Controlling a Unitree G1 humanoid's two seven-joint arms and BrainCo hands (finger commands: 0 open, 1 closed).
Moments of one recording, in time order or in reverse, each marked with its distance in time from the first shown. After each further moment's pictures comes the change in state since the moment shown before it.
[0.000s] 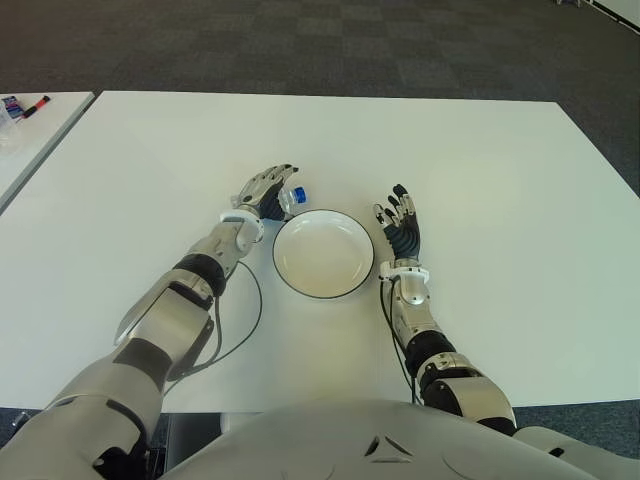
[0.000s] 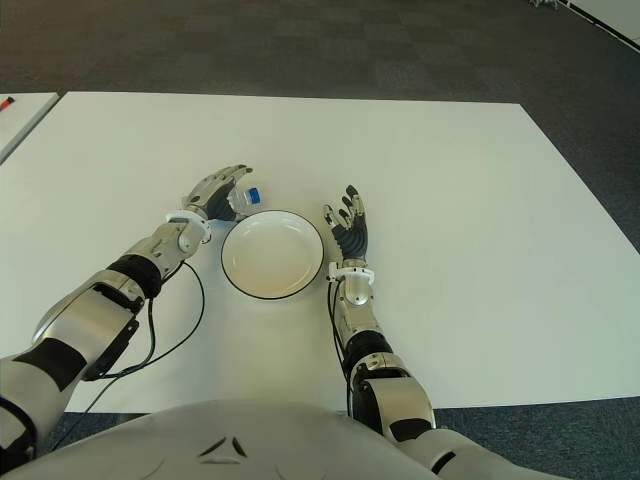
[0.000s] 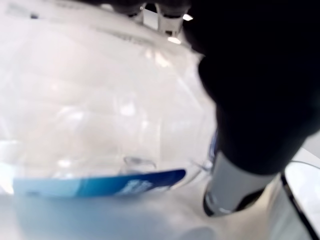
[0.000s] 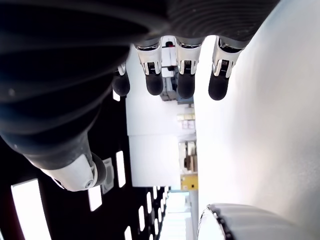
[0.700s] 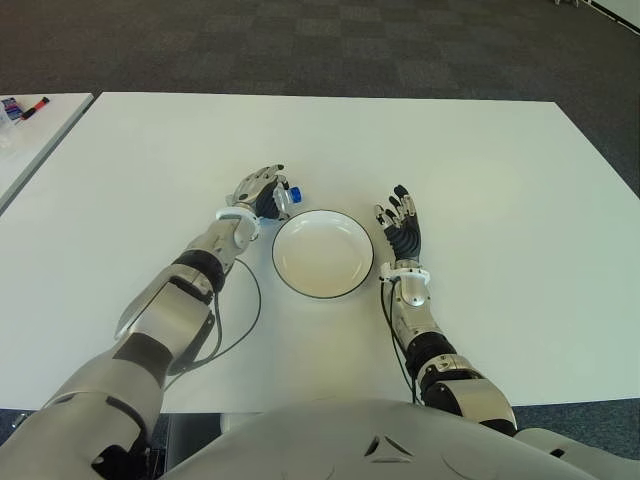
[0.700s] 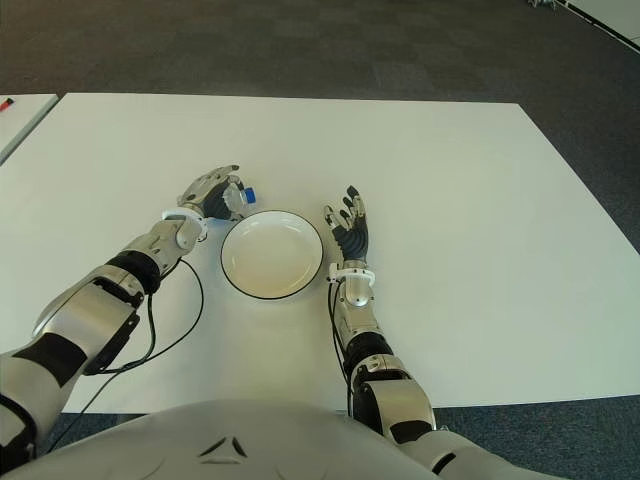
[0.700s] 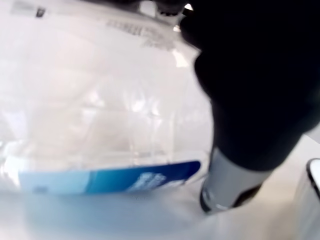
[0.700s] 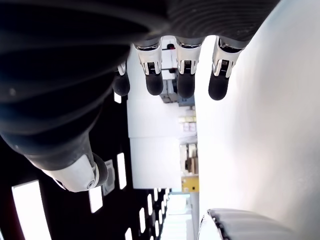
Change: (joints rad) left arm -0.024 0.000 -0.002 0.043 0.000 0.019 -0.020; right arm 0.006 -0.001 0.013 -0.005 -0.001 0.000 -0.009
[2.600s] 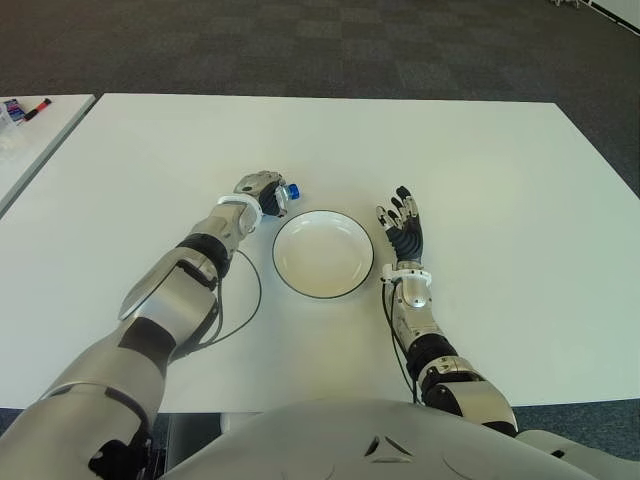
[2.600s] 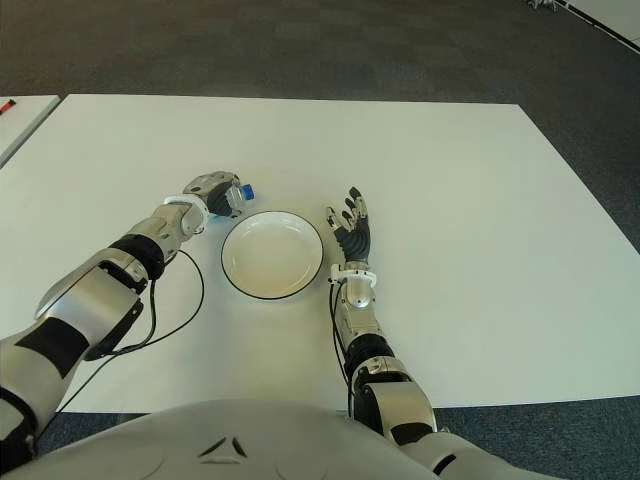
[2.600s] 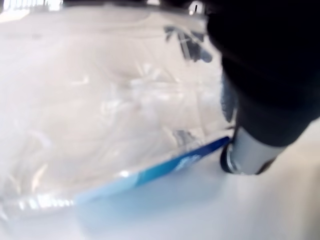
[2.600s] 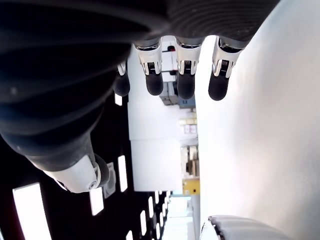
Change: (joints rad) left arm -0.098 -0.004 -0.110 0.062 0.060 0.178 -0.221; right arm 0.016 -0.002 -0.002 -0.018 -0.010 0.000 -0.010
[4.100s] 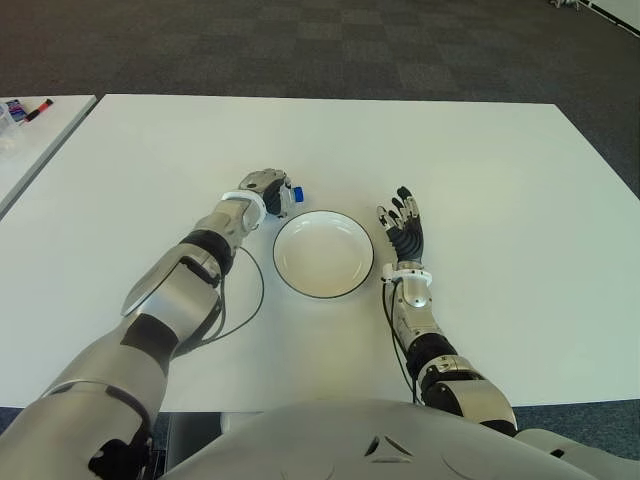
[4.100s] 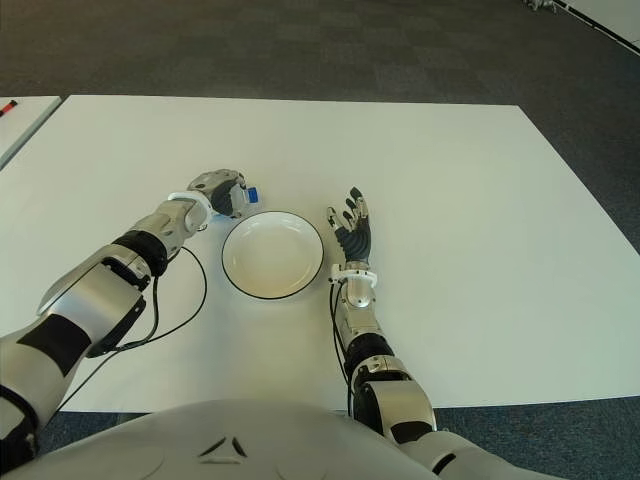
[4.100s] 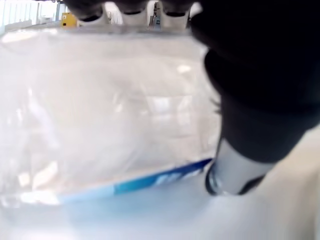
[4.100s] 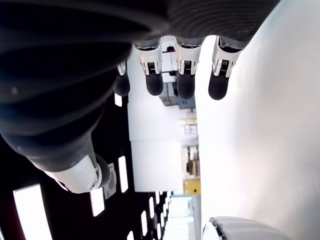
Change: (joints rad) left arm -0.017 -0.011 -0.012 0.001 0.007 0.003 -0.011; right arm -0.007 0.002 -0.014 0.017 0.006 -0.008 0.011
